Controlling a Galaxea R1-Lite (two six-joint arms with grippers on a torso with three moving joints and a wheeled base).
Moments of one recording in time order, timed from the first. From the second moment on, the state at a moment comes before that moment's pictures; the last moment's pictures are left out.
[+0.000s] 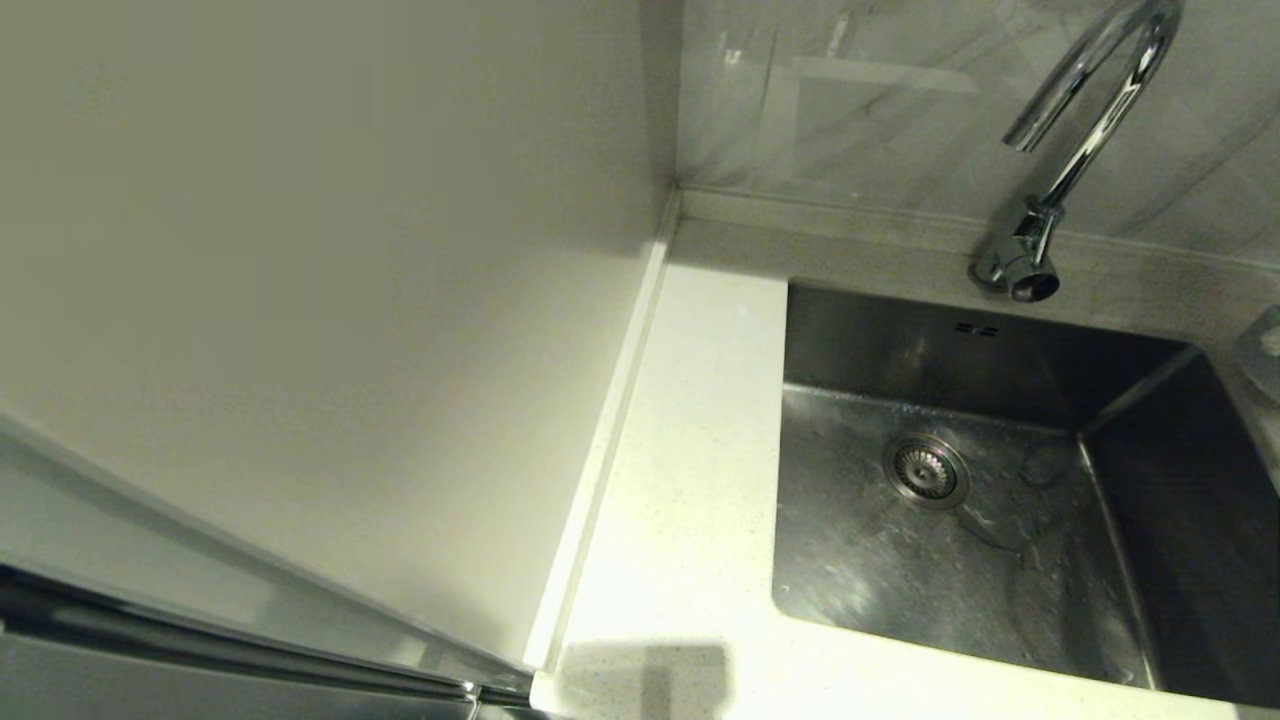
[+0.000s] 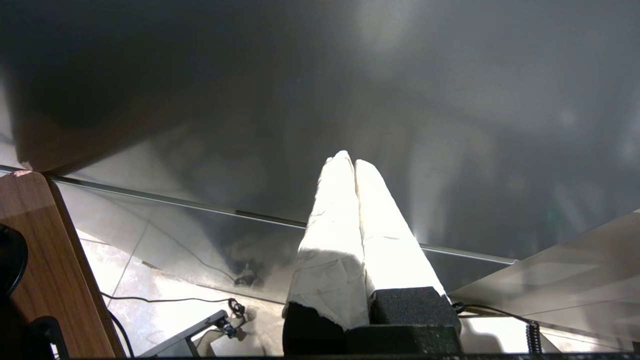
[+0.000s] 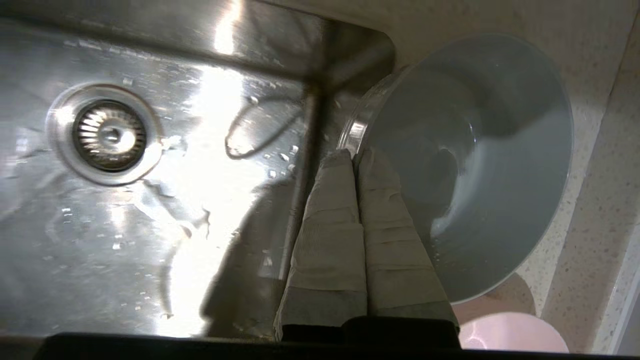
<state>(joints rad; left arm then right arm) 0.00 0.00 0.00 -0.01 0.00 -0.01 -0.62 2.02 -1.96 0.57 0.29 -0.37</state>
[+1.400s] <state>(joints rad) 0.00 0.00 0.00 -0.01 0.00 -0.01 -0.45 1.71 -1.31 0.55 0.47 -0.77</state>
